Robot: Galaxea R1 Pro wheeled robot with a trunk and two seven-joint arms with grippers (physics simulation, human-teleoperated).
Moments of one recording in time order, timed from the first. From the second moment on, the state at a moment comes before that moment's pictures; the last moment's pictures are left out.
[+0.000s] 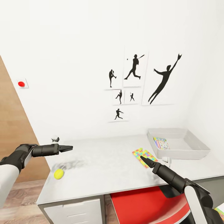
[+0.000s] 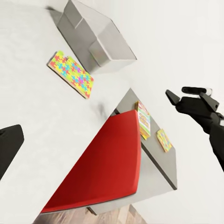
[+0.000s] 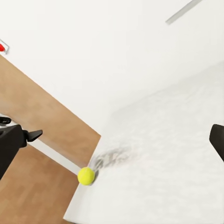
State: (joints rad) left arm -0.95 0.39 0.04 -0.45 0.02 0.64 -1.57; right arm -0.19 -0.04 -0.24 -1.55 -0.55 0.69 0.69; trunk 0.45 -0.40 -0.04
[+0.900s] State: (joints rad) left arm -0.95 0.39 0.04 -0.45 0.02 0.64 -1.57; right arm -0.19 -0.03 -0.22 -1.57 -0.55 0.69 0.55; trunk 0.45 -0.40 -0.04
